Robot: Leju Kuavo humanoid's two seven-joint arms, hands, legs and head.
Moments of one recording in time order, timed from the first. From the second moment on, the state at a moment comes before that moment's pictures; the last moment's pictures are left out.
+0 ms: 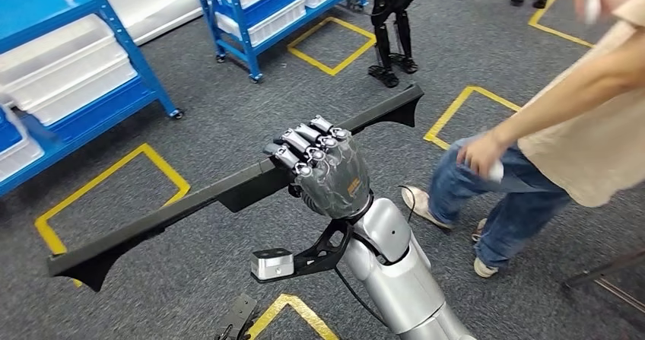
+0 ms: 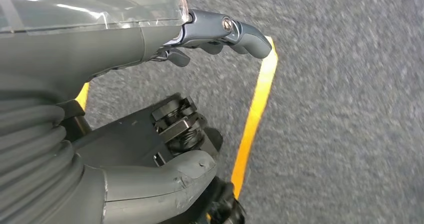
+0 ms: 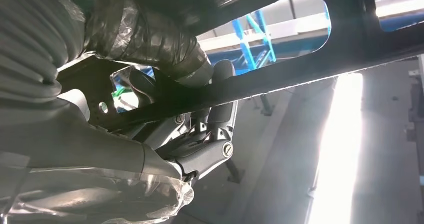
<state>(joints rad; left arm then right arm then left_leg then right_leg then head) -0.23 -0.27 0.56 -0.22 -0.94 0.03 -0.41 -0.47 0.25 0.47 -1.47 1.18 -0.70 -0.48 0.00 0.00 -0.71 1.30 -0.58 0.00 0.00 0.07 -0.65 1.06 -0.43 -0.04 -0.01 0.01</state>
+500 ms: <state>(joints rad) -0.23 -0.27 0.56 -0.22 -0.94 0.05 -0.41 -0.48 0.23 0.48 -1.47 1.19 -0.70 -0.46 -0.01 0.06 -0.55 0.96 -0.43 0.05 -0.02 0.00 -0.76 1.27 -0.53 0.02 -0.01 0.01</state>
